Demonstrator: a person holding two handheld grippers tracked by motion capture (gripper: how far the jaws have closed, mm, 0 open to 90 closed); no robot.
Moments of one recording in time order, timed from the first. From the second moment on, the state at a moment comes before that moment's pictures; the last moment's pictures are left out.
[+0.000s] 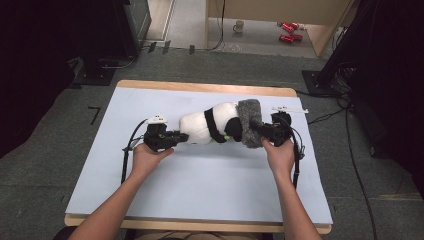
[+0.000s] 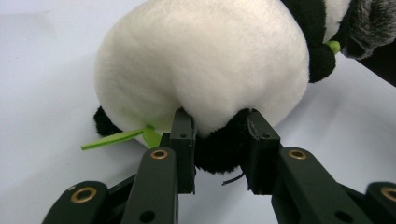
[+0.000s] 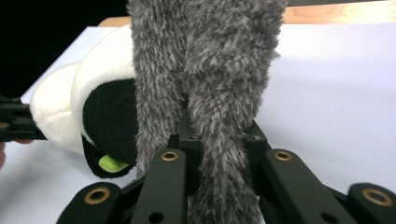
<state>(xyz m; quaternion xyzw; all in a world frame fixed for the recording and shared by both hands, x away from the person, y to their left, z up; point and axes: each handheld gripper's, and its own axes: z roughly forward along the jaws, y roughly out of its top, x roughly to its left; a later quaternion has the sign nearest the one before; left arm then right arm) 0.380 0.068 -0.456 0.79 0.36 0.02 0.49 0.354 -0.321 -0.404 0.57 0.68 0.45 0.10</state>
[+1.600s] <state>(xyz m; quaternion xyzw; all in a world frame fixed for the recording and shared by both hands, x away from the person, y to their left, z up) 0.368 0.074 -0.451 0.78 0.38 0.03 0.50 0.351 -0.230 -0.393 0.47 0.76 0.44 0.09</state>
